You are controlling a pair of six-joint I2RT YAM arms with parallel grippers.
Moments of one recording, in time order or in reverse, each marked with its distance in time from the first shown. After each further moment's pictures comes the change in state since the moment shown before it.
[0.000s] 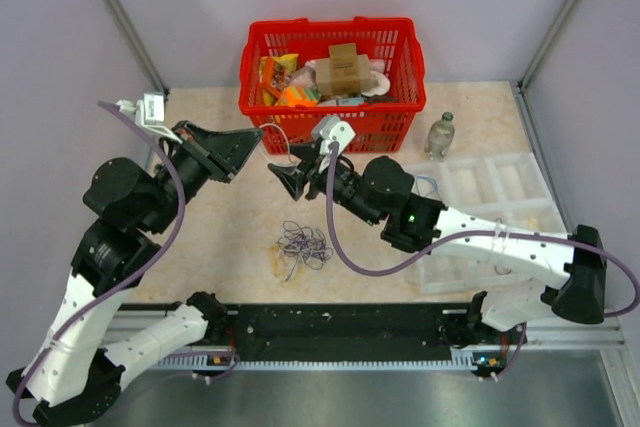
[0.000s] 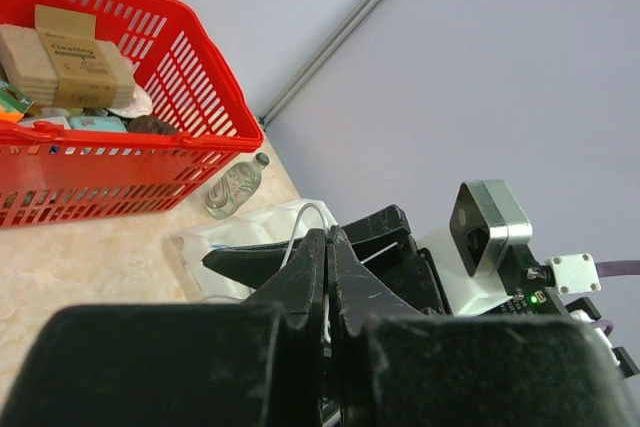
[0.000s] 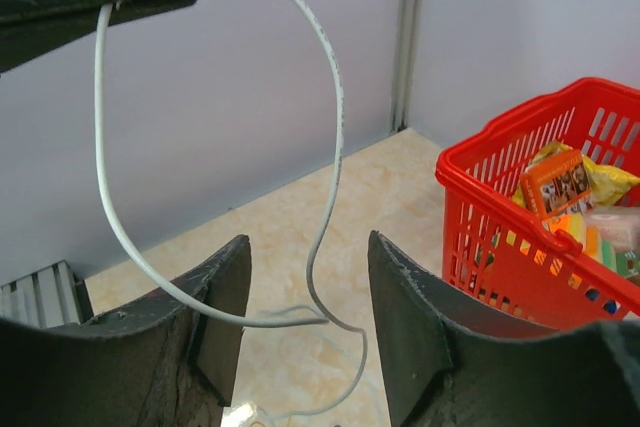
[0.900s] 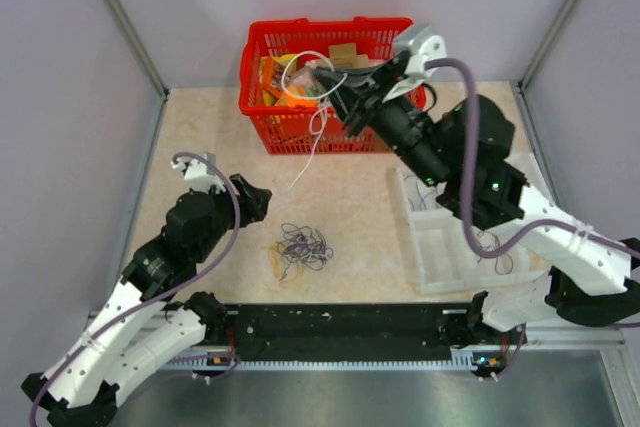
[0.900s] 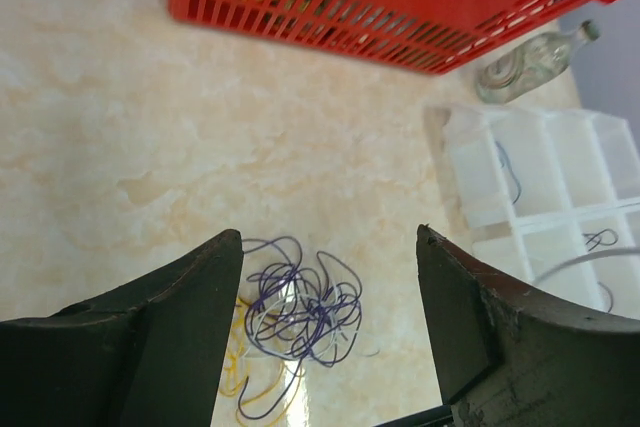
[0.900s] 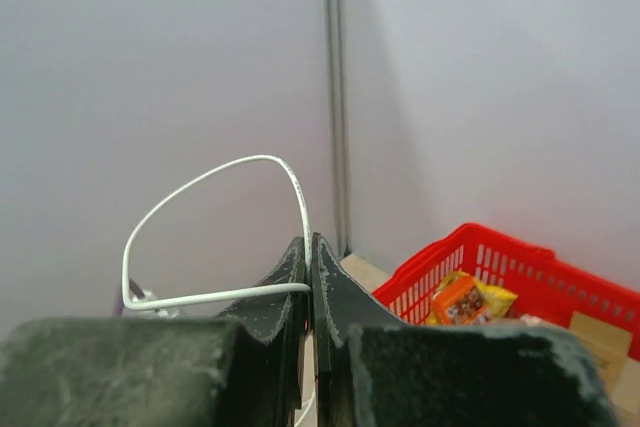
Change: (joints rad) left arm 0.000 -0.195 -0.506 -0.142 -0.295 0.097; right arm -0.005 -0.016 0.521 -0.319 0.082 -0.067
